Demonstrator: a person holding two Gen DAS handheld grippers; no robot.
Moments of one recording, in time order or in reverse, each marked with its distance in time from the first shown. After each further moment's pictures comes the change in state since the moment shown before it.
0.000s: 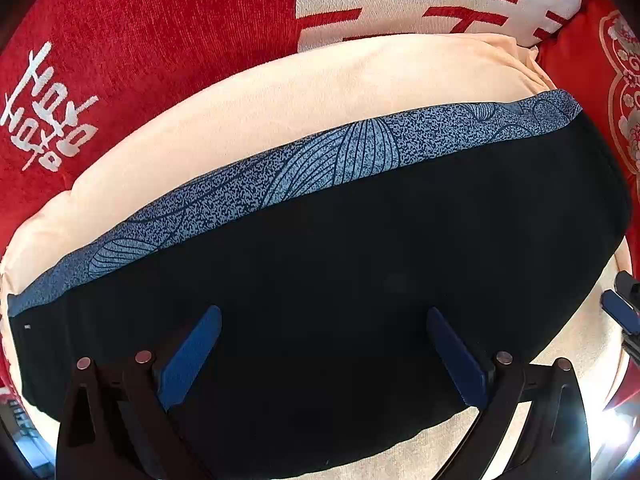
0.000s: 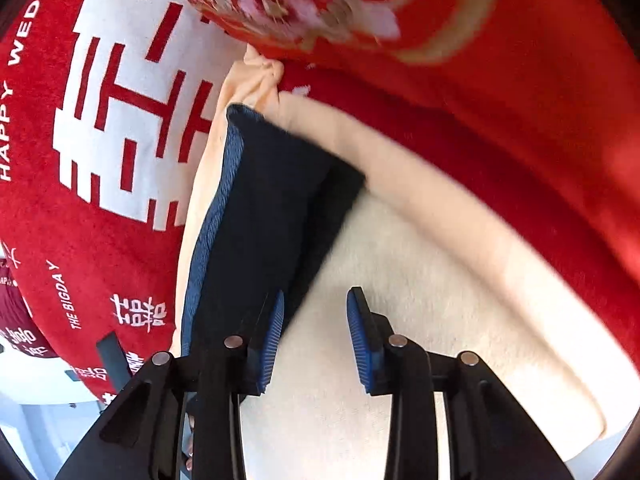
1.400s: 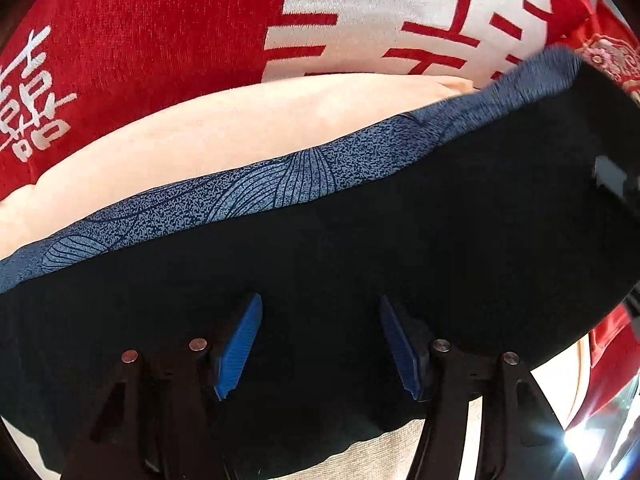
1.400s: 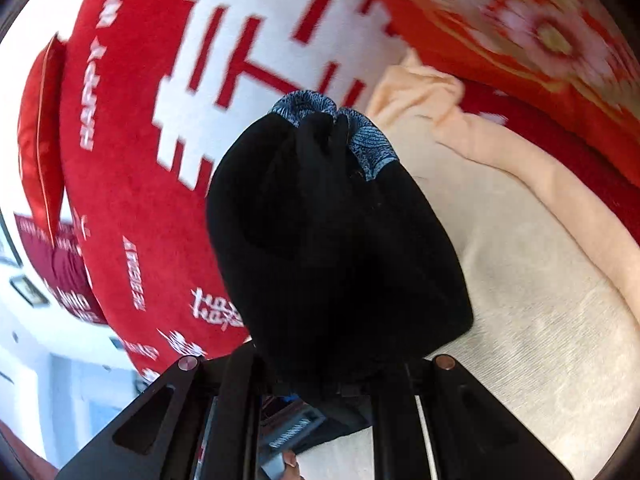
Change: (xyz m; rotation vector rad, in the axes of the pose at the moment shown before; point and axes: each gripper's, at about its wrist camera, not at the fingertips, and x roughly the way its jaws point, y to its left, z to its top) left arm 0.004 0.048 -0.037 -0.059 -0.176 -0.245; right arm 0.014 0.107 0.002 -0.221 -0.051 0.261
